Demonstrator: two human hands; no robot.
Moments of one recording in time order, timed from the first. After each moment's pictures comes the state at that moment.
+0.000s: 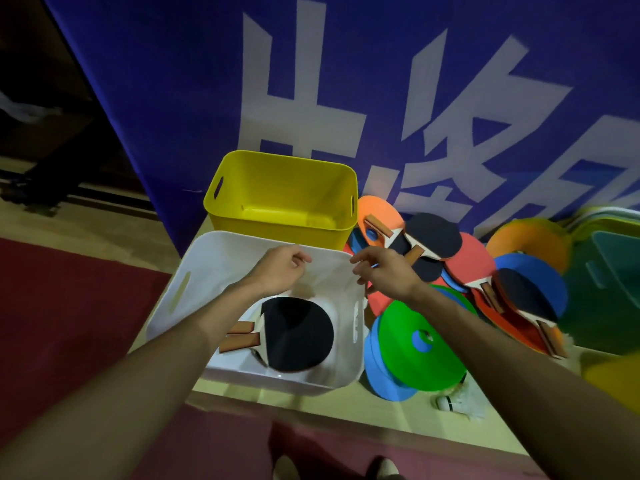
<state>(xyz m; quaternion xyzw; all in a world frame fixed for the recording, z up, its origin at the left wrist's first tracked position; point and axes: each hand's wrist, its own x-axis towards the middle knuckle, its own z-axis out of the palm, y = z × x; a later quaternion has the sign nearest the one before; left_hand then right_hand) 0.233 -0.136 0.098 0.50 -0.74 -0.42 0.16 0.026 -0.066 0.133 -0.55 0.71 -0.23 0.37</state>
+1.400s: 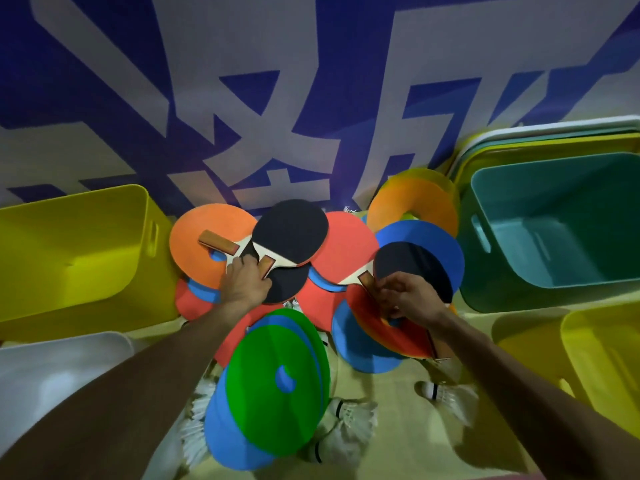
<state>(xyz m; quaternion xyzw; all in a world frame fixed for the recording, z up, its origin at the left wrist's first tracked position) -0.105 -0.171 0.004 0.61 -0.76 -0.23 -0.04 -0.340 0.011 0.029 -0.30 0.77 -0.33 0.45</state>
